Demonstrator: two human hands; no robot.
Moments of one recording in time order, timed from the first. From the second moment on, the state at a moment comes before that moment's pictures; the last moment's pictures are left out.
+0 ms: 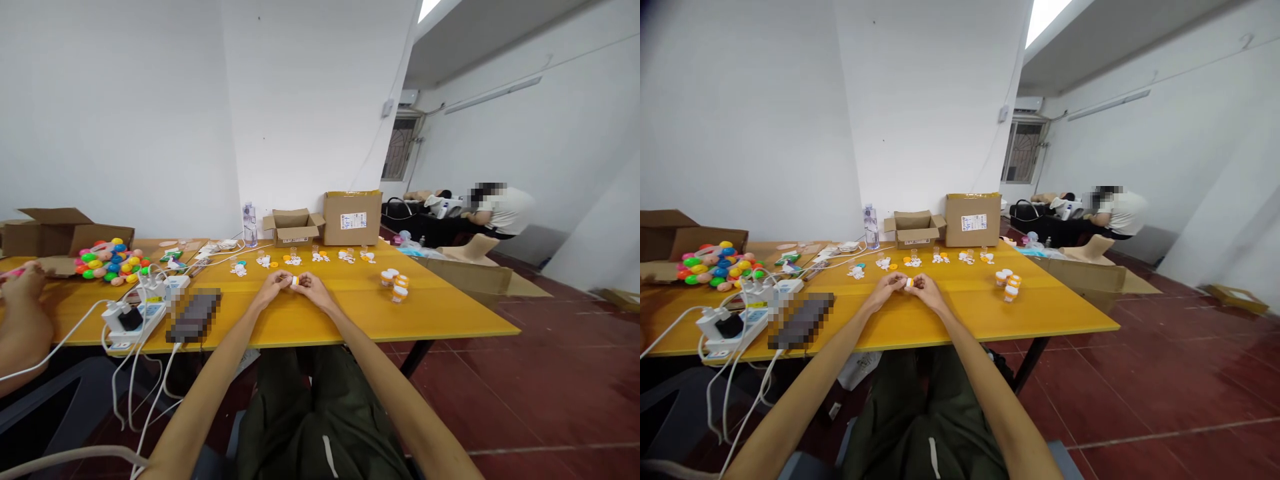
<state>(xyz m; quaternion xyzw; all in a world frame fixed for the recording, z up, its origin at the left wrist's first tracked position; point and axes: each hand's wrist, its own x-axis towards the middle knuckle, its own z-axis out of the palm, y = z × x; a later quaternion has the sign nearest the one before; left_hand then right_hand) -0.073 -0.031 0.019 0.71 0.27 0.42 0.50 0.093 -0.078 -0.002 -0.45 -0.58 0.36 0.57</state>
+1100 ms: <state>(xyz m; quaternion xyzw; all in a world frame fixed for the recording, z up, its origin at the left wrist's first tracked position) -0.071 -0.034 0.021 0.71 0.27 0.40 0.51 0.089 -0.085 0.004 -0.46 -0.61 0.30 0.57</state>
